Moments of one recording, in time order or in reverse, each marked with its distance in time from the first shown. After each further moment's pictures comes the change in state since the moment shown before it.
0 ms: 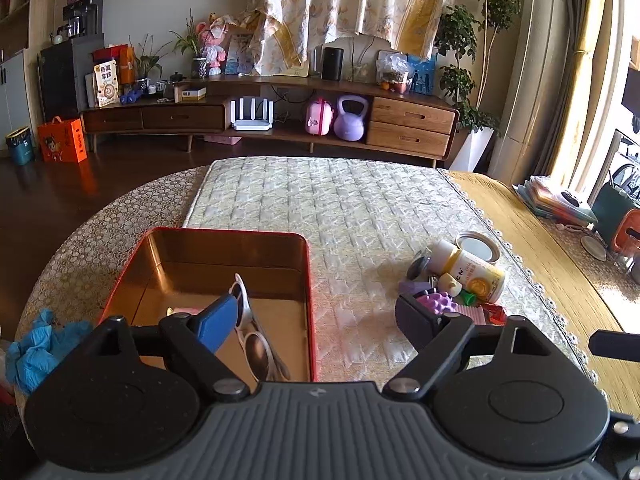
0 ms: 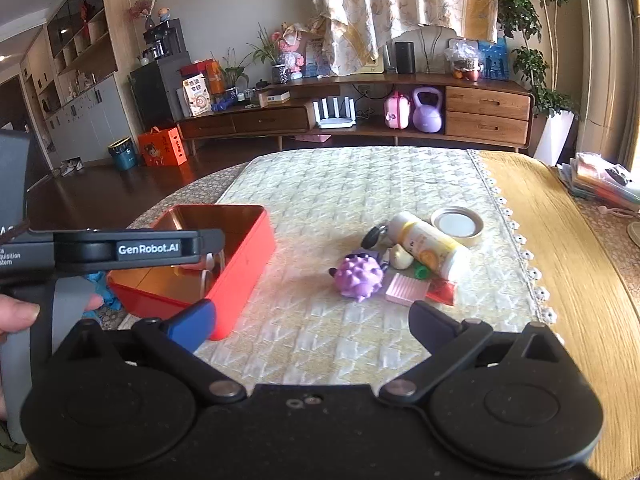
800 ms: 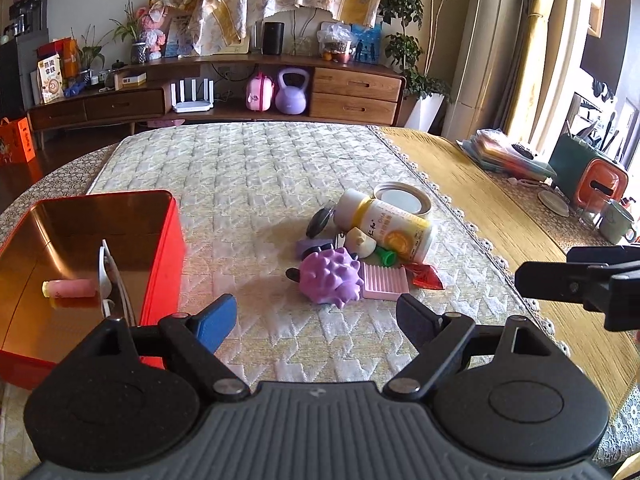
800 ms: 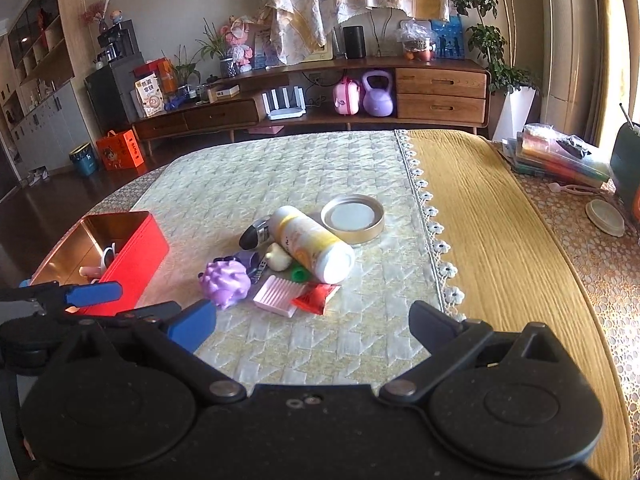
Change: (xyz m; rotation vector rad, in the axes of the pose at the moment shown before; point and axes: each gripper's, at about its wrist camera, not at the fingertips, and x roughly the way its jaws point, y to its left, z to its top) left arm 0.054 -0.082 -0.033 0.072 0.061 -0.120; right arm 0.030 -0.115 0.006 0.056 0.038 -0.076
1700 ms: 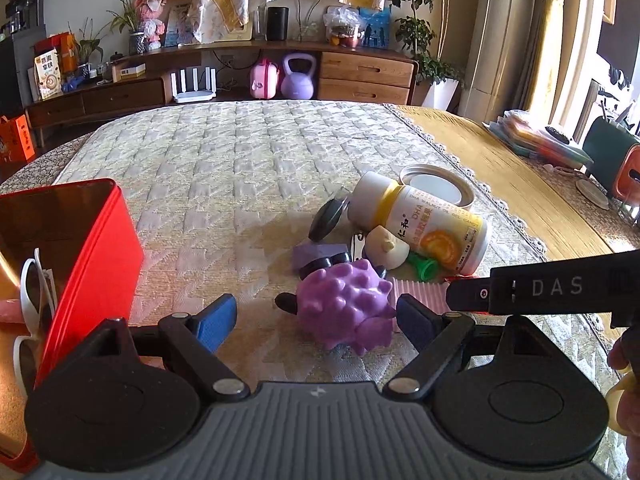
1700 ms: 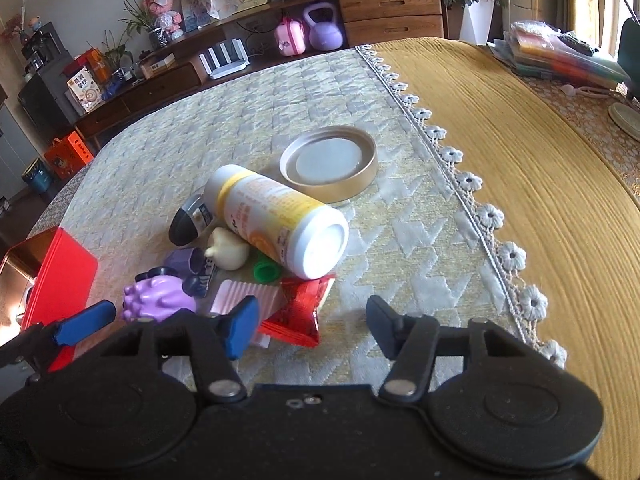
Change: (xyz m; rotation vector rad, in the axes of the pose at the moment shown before) left arm 0.091 -0.003 0.005 0.008 0.025 0.033; right arm 0.115 -0.008 0.005 0.224 0.160 -0.080
